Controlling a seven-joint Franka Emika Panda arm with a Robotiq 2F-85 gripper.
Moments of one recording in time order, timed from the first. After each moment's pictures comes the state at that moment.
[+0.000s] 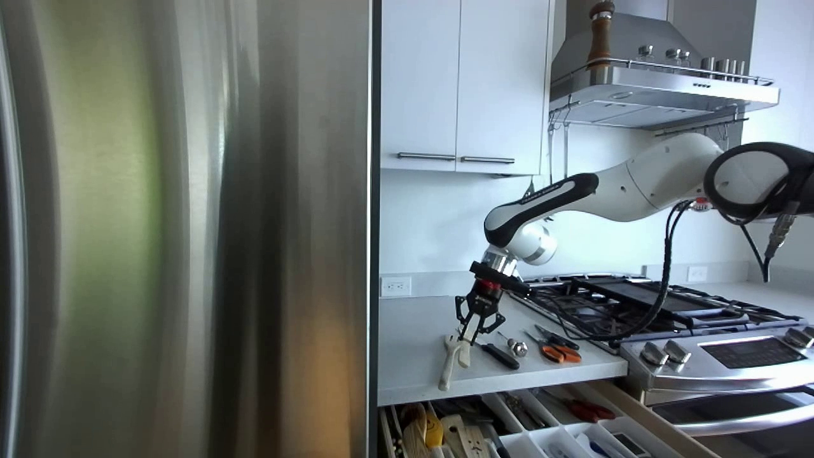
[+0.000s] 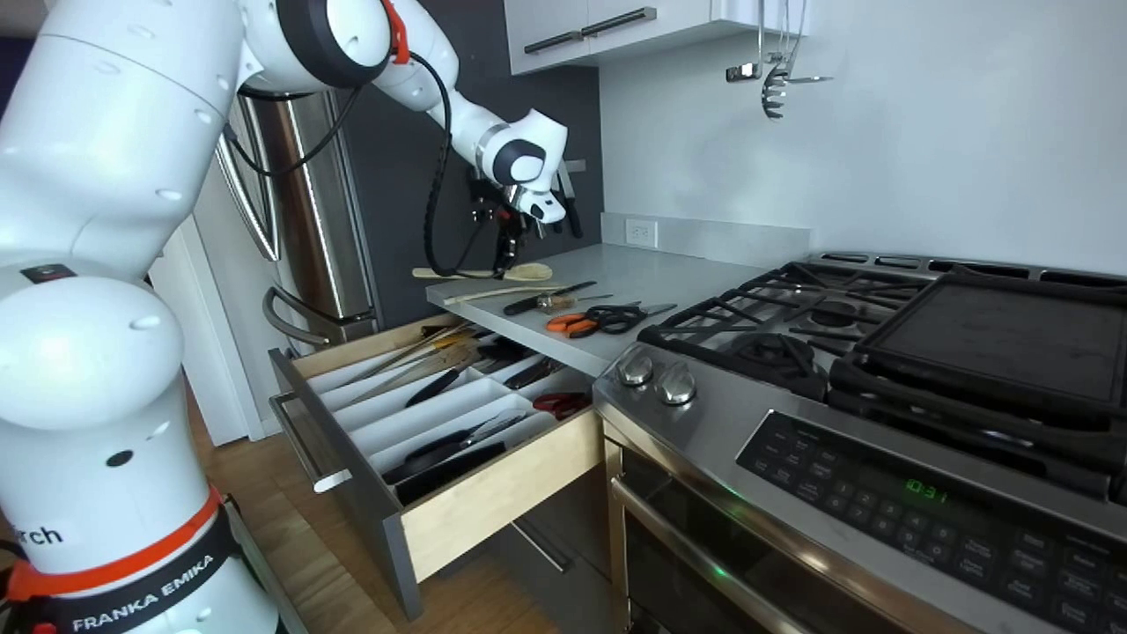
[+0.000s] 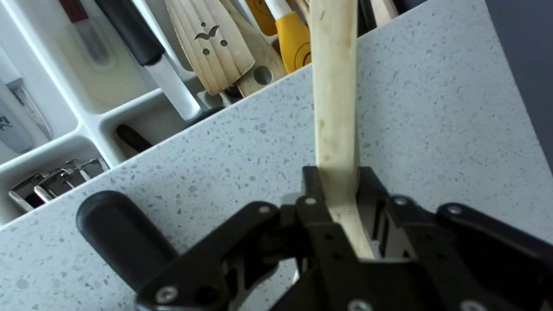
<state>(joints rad) 0.17 0.54 0.14 -1.55 0.48 2.10 0.62</state>
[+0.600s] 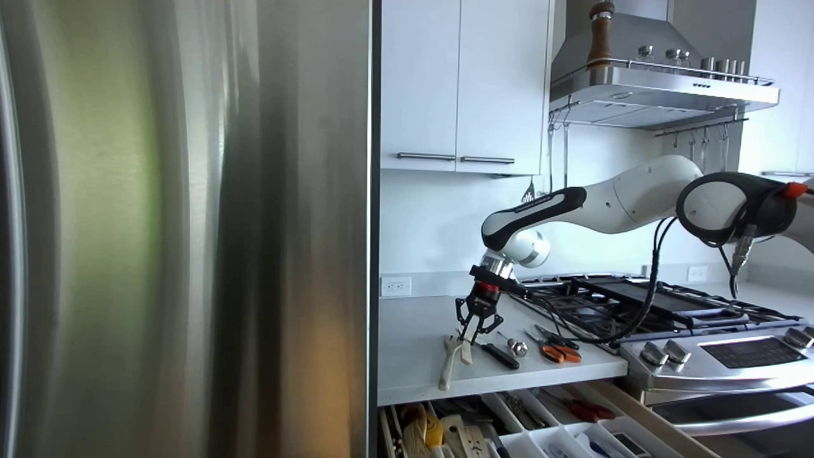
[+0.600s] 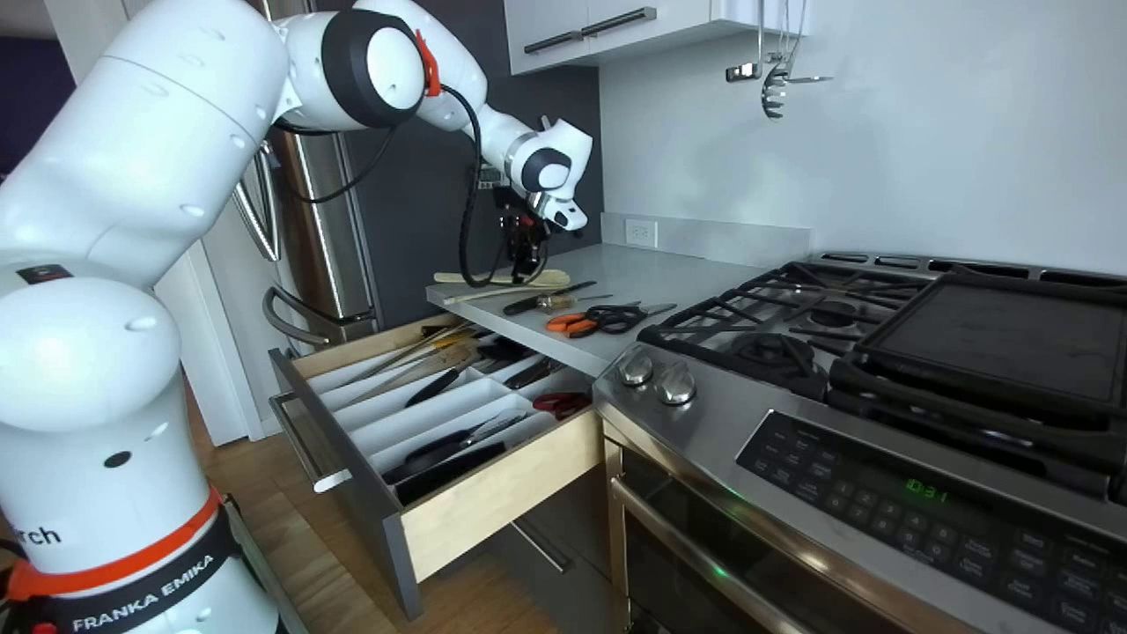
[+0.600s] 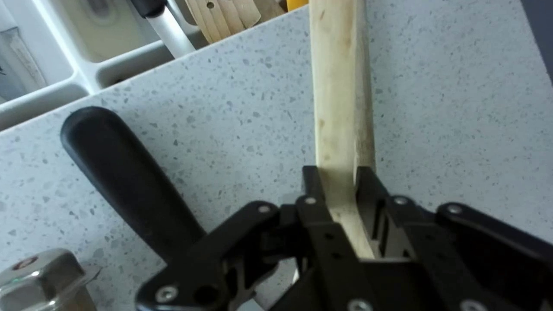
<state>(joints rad) 0.16 0.69 0.11 -1.35 0.46 2.00 0.59</state>
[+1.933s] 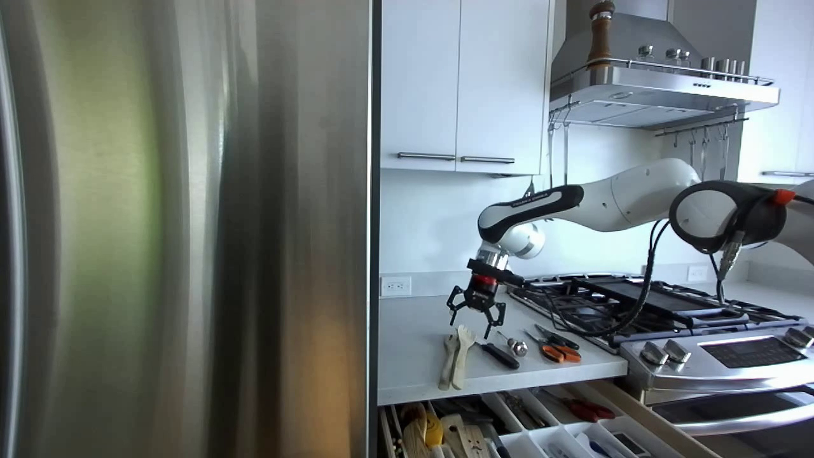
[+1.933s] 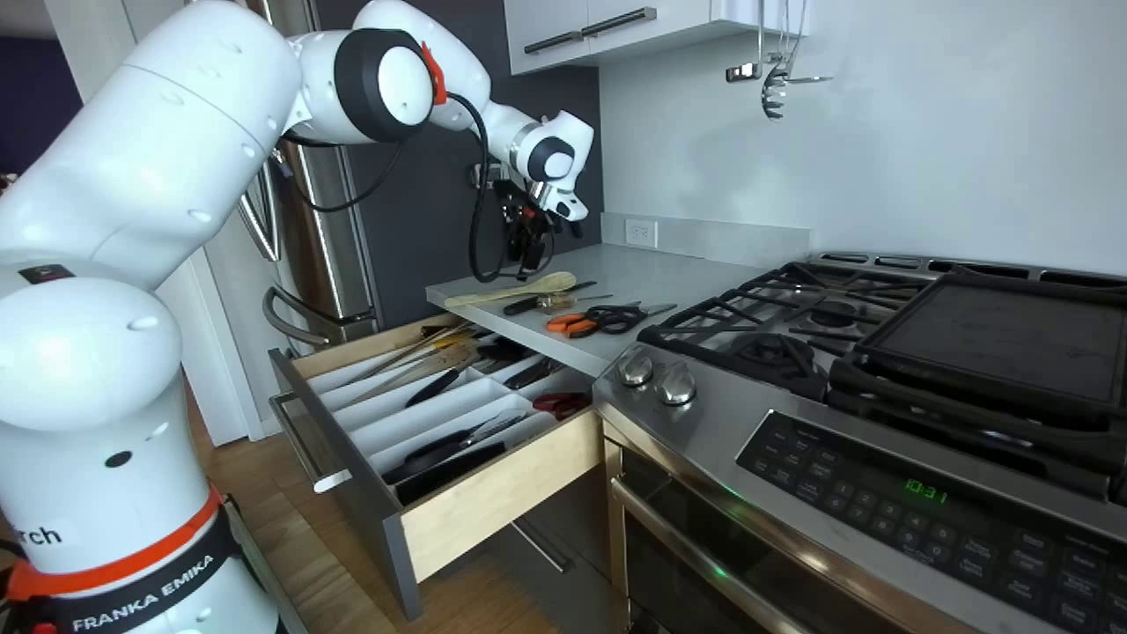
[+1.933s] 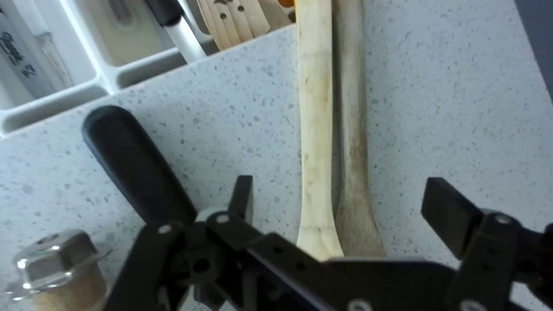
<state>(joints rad) 0.17 0.73 0.11 -1.23 0.41 1.86 0.62</state>
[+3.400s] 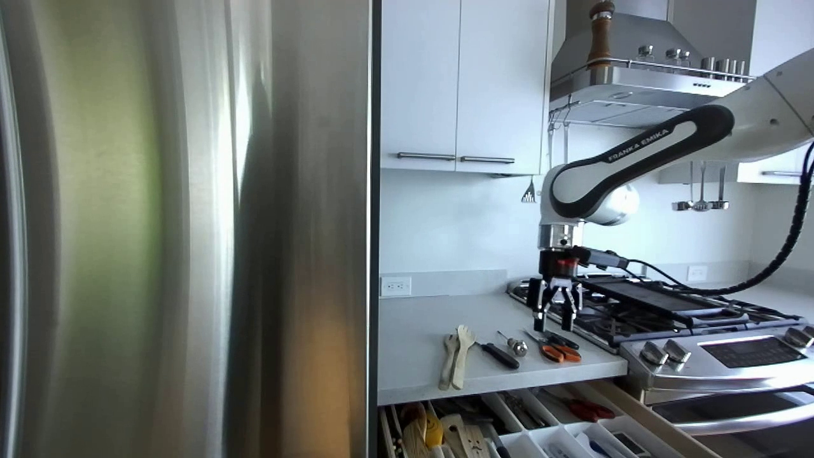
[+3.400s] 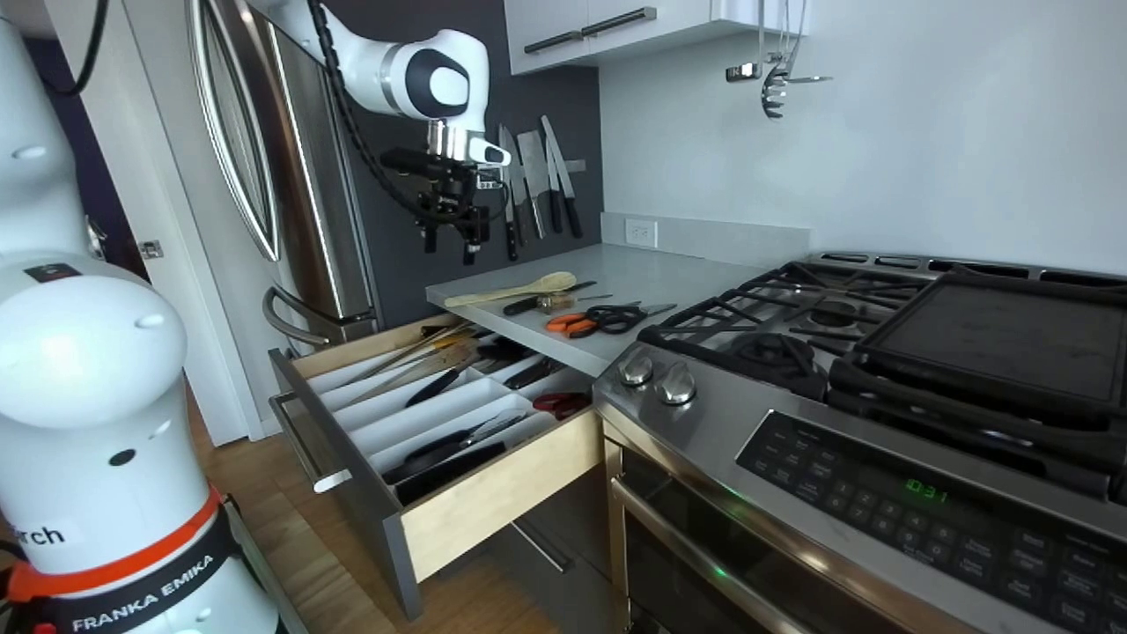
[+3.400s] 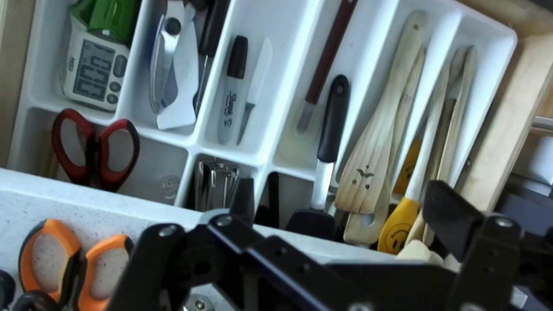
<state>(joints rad) 0.20 -0.08 0.13 -2.15 0.20 2.00 0.02</state>
